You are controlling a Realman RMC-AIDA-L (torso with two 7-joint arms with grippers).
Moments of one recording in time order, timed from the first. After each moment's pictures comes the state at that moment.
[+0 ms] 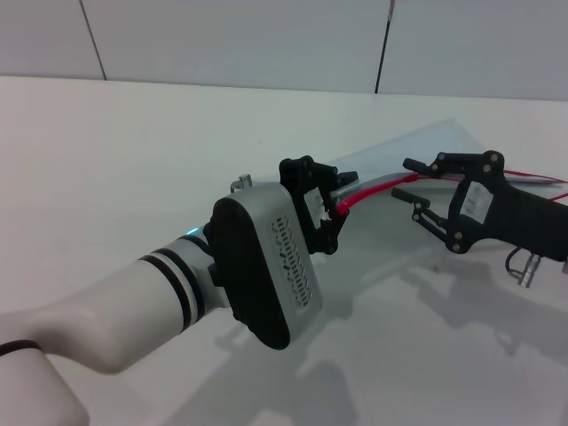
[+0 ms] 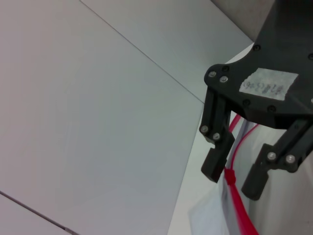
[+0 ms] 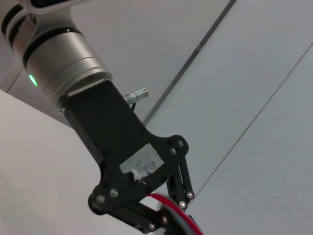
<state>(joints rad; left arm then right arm) -0.19 -1.98 2.27 1.35 2.87 -0.10 -2.36 0.68 2.03 -0.12 -0.22 0.91 1.53 -3.00</state>
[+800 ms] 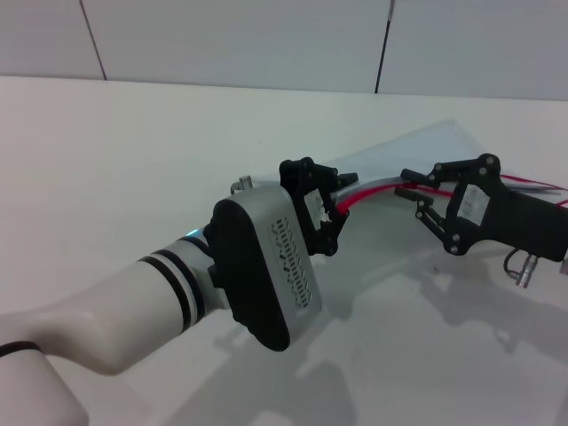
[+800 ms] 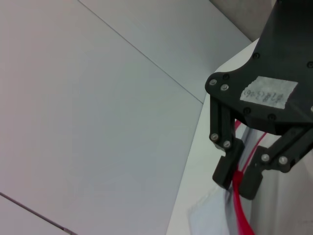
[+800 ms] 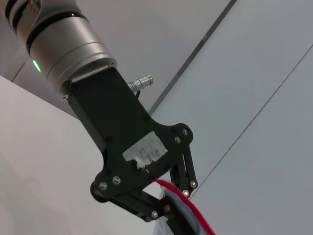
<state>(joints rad) -0.19 -1.98 2.28 1.35 2.87 -0.10 -2.36 0.69 2.04 -0.14 -0.22 0.91 1.50 -3.00</state>
